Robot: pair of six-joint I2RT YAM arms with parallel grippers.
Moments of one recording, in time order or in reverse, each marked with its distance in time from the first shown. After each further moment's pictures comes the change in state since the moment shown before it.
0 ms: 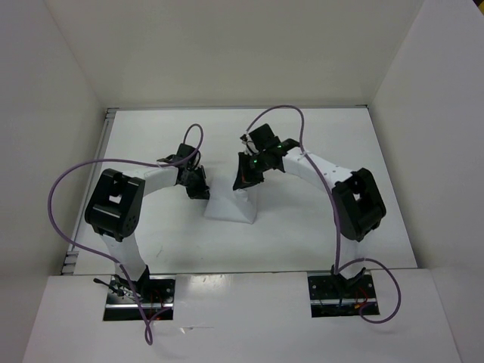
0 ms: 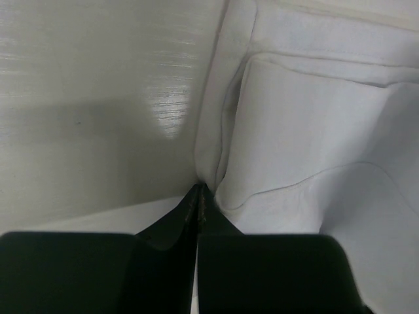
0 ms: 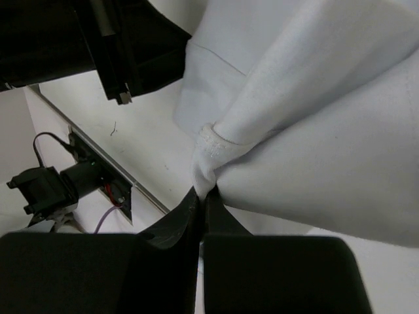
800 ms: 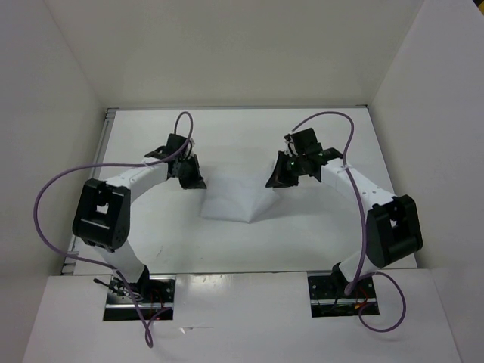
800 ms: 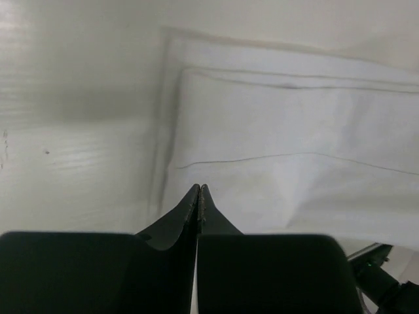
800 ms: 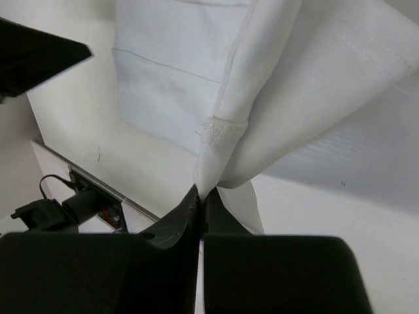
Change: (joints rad) left arm 0.044 -0.156 0.071 -0.069 -0.002 0.056; right arm -0.202 -0.285 -0.275 0.003 0.063 0.042
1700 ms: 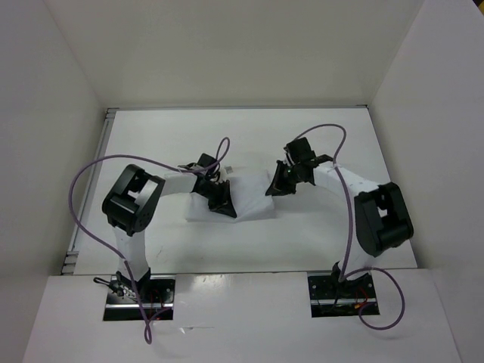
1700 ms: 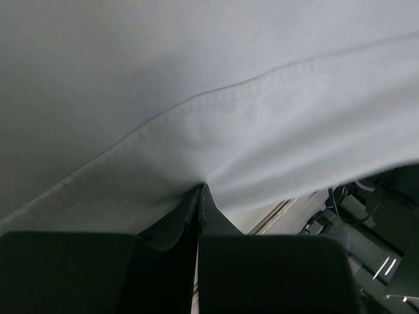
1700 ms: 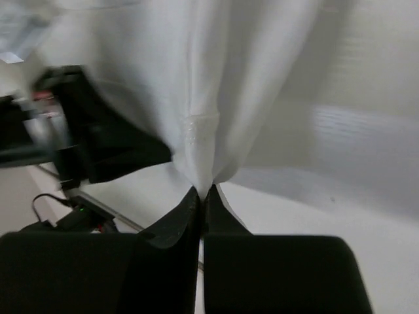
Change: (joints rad) left arm -0.185 0.261 -0.074 0.116 0.365 0.020; right arm -0.002 0.140 -0.087 0.110 0.026 0.068
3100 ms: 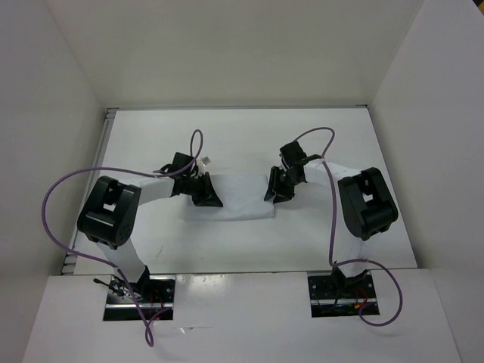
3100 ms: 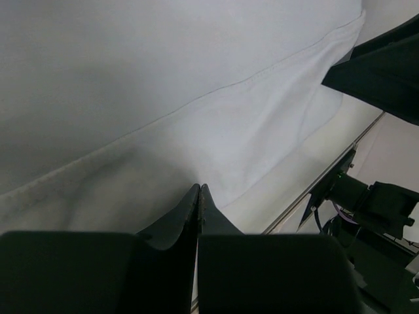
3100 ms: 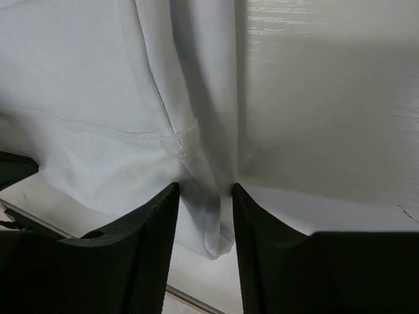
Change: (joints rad) left arm 0.140 -0.189 -0.166 0.165 -0.014 -0.048; right arm 0.005 0.129 0.048 -0.019 0.074 -0.080
